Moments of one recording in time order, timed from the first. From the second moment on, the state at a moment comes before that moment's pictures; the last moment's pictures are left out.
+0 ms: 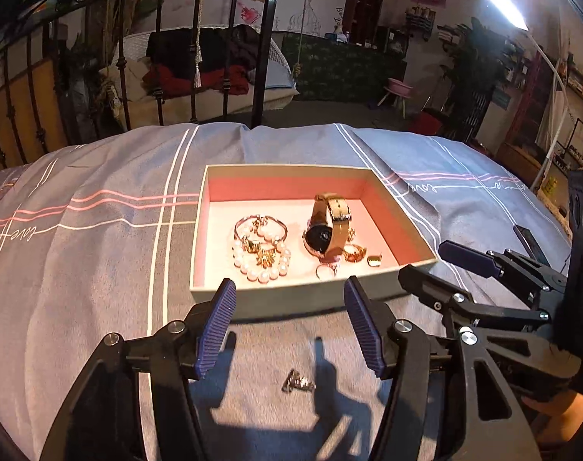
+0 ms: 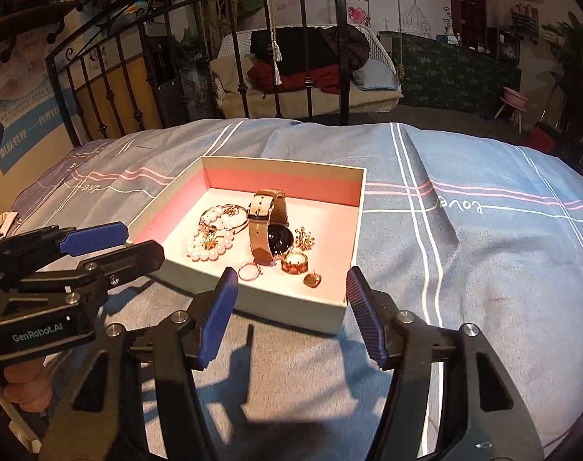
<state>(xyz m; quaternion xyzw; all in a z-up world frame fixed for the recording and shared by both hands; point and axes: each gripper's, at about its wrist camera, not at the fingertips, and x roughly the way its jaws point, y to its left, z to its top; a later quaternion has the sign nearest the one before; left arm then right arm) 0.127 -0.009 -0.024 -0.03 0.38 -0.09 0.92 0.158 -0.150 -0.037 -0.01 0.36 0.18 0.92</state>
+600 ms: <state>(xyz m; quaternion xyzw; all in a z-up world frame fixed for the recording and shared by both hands) 0.113 -0.032 -0.069 0.05 0.44 -0.09 0.89 0.132 -0.137 -0.071 -0.04 0.41 0.21 0.89</state>
